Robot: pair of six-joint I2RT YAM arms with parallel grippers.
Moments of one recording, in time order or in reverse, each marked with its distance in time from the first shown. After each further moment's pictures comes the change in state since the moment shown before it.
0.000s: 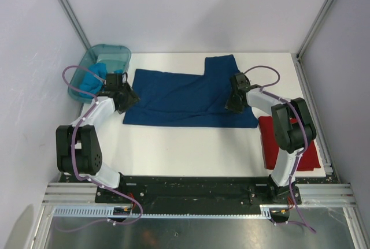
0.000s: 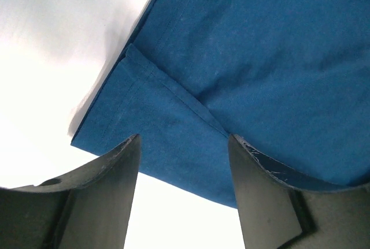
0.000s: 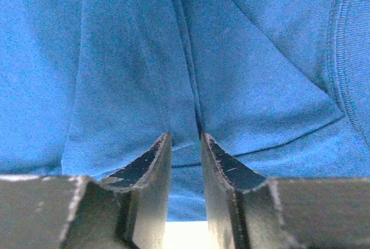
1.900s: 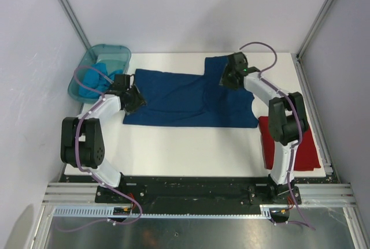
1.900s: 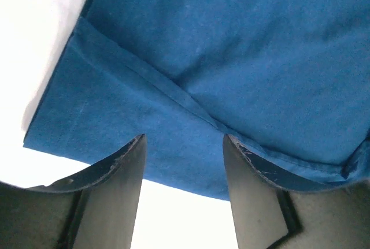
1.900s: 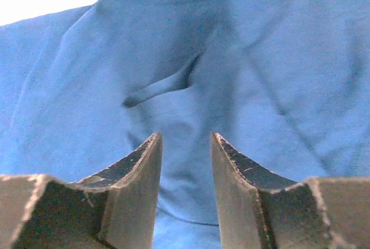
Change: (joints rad) left arm -0.055 0.075 0.006 0.001 0.055 -0.021; right arm 0.021 0.148 0.380 0.002 0.005 -0.120
